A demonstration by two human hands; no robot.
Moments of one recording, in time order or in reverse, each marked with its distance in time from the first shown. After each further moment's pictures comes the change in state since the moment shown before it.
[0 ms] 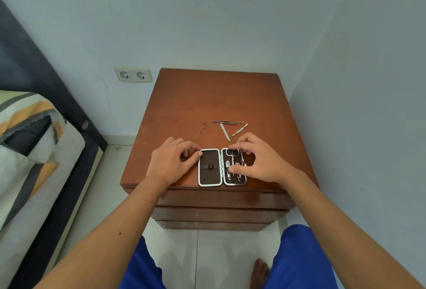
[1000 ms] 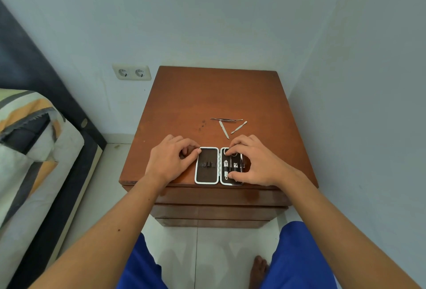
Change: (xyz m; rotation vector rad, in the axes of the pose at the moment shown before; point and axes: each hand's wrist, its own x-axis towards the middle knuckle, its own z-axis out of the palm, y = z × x) left_hand -0.001 0.000 0.000 -0.010 0.010 0.005; right_hand -0.009 -0.013 0.002 -0.189 -0.035 -0.128
